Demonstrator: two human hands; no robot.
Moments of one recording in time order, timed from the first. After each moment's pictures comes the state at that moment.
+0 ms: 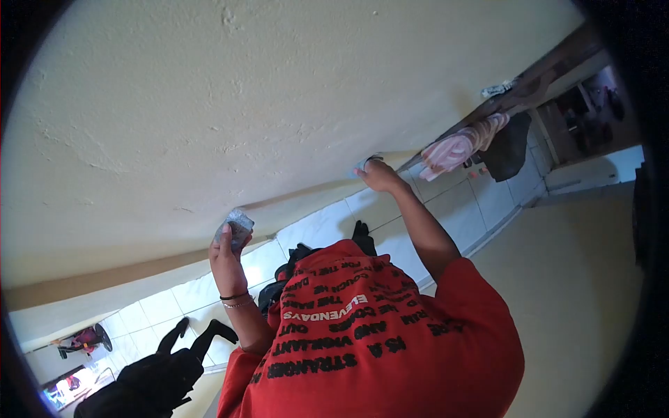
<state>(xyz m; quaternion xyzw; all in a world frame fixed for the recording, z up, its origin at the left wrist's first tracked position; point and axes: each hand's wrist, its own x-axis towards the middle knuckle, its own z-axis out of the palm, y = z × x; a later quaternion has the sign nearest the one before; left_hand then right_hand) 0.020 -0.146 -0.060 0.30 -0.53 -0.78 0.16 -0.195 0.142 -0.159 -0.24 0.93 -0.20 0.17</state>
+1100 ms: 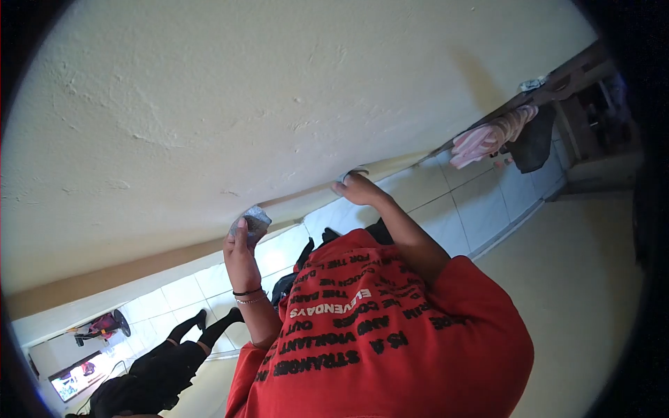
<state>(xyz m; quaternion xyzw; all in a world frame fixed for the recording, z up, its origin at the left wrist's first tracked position) 0.022 -0.160 -0.061 0.32 -0.56 -0.76 0.14 -0.142 0.046 -0.196 -0.25 0.88 -0.27 0.30</state>
